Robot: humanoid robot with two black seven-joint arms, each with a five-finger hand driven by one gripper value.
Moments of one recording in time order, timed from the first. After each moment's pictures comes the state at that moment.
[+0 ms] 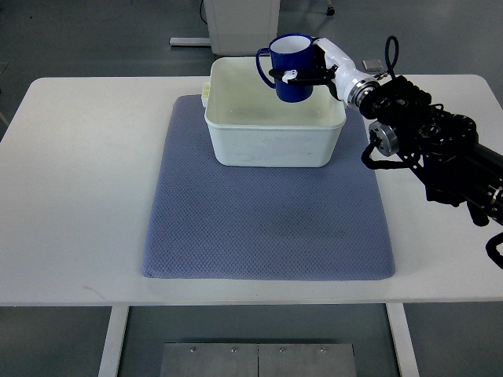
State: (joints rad) left arm -0.01 0.00 -0.10 -0.22 0.04 0.10 -0.12; right arm 1.25 -0.01 0.05 0.43 -0.20 0.01 0.26
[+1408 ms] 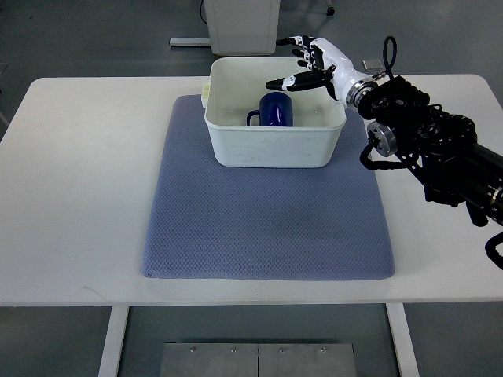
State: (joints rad) left arm -0.01 0.00 -0.10 -0.22 0.04 0.10 -0.12; right arm 1.25 -0.01 0.05 0.44 -0.20 0.01 0.27
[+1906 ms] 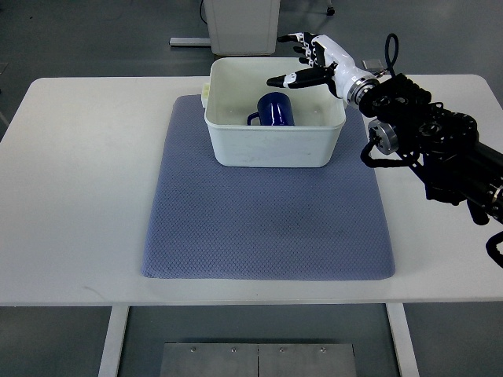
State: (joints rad) left arm -0.01 0.00 -0.10 -0.22 0.04 0.10 -0.12; right arm 1.25 -0.01 0.06 0.44 -0.20 0.01 0.27
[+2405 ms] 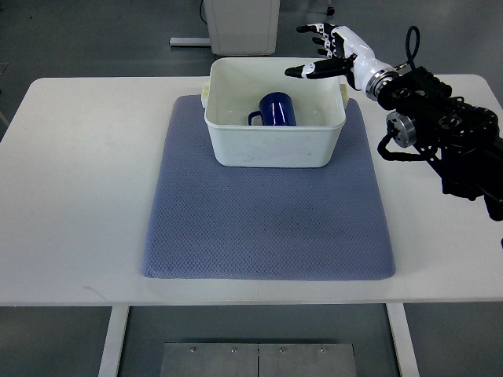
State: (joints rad) left arm -0.01 0.00 -0.10 -0.22 0.04 0.10 -0.12; right arm 1.26 -0.08 0.09 0.43 -0.20 0.01 0.27
